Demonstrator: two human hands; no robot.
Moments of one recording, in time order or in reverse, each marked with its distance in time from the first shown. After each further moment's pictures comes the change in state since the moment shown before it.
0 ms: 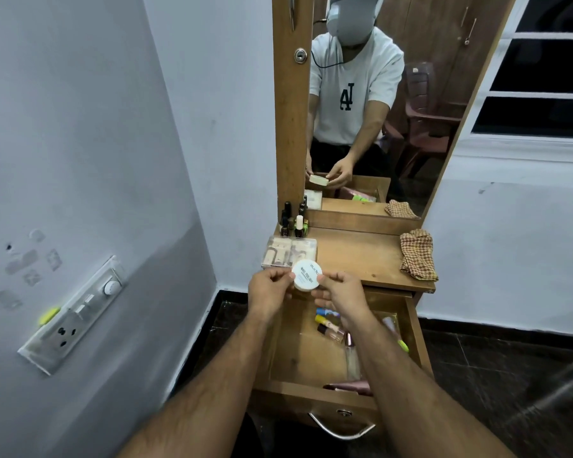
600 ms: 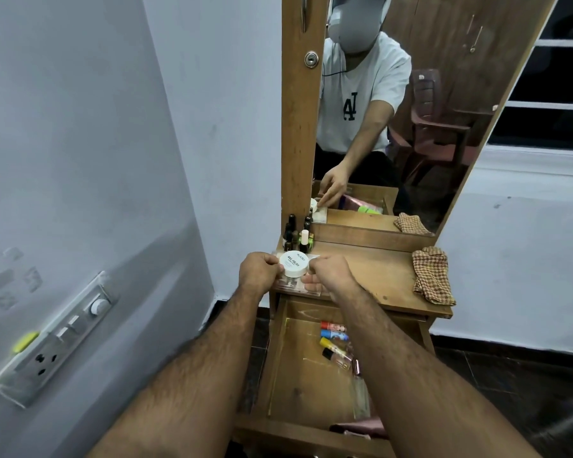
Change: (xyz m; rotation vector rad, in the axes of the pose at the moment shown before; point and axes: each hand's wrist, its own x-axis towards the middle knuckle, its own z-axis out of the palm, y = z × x) left_hand 0.092 0.028 -0.014 0.263 0.005 -0.091; right_hand 0.058 -0.059 0.047 -0.208 -0.010 0.066
